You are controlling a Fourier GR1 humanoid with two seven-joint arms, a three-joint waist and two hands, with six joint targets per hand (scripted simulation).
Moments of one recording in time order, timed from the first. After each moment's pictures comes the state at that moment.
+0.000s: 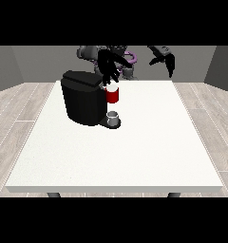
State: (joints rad) left arm -0.44 0.04 0.02 -1.39 -0.13 -0.29 -0.11; right arm -0.90 -0.39 -0.14 -1.23 0.17 -0.09 0.63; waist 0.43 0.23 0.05
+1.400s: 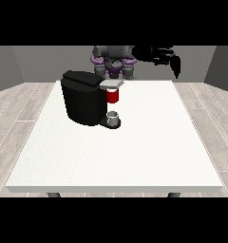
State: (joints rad) left arm -0.39 0.10 0.09 -1.40 -0.07 -0.33 -0.13; right arm -1.07 -0.11 0.00 -1.12 0.15 -0.06 0.09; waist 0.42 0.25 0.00
